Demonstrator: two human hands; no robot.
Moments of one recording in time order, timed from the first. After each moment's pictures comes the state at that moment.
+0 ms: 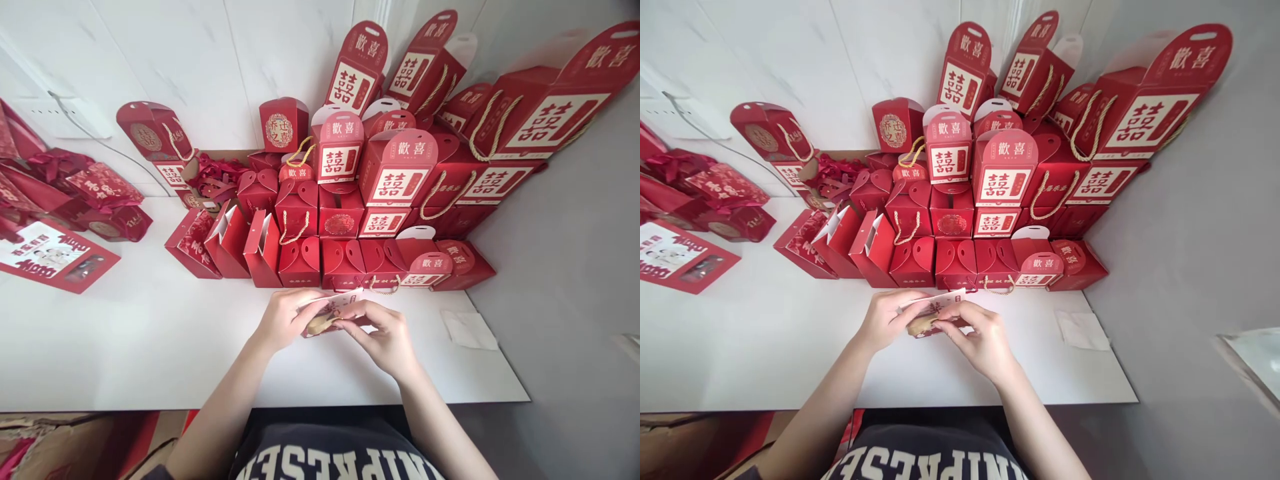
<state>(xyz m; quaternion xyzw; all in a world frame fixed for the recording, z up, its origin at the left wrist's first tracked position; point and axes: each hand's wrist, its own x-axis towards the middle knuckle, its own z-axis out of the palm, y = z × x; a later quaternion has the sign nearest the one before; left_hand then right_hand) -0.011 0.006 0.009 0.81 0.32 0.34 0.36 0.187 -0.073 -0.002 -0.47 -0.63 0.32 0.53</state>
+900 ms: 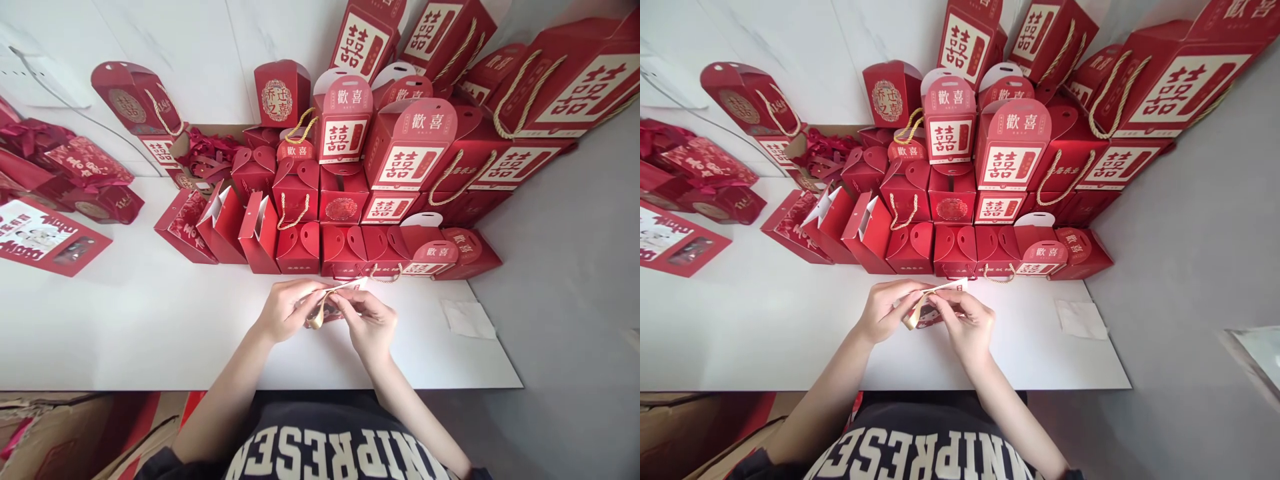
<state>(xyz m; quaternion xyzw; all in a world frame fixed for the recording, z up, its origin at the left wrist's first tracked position) -0.007 -0.001 0.004 0.79 0.29 0.36 0.41 0.153 -0.068 -0.026 -0.55 -0.44 0.29 0.64</state>
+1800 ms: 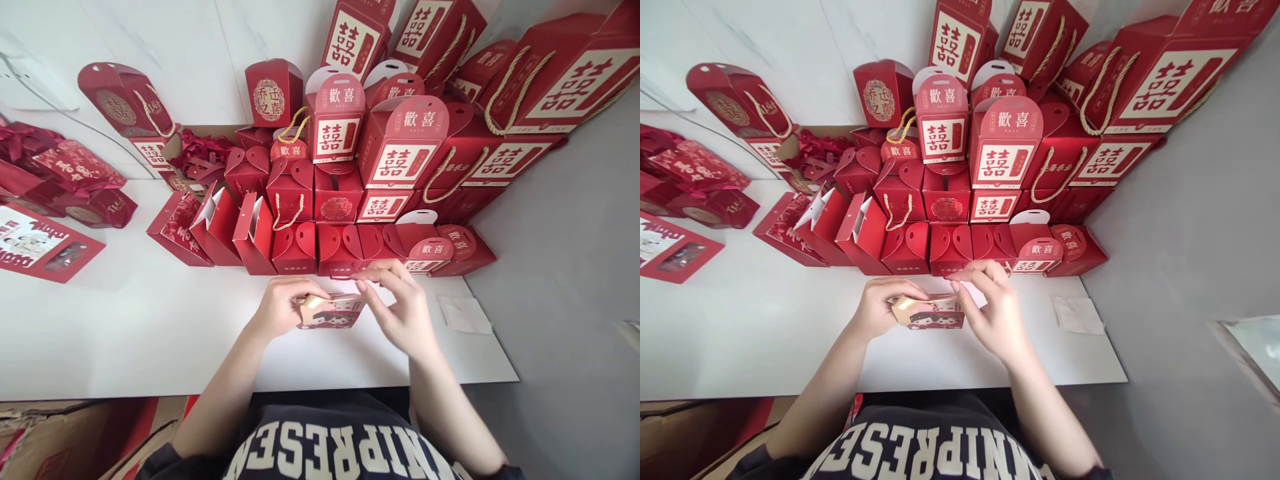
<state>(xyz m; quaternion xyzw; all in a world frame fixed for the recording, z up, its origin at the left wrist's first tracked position) 0.000 0.009 0.010 0.80 0.25 0.40 0.37 0.212 -0.064 0.026 -0.57 -0.63 0.19 0.49</state>
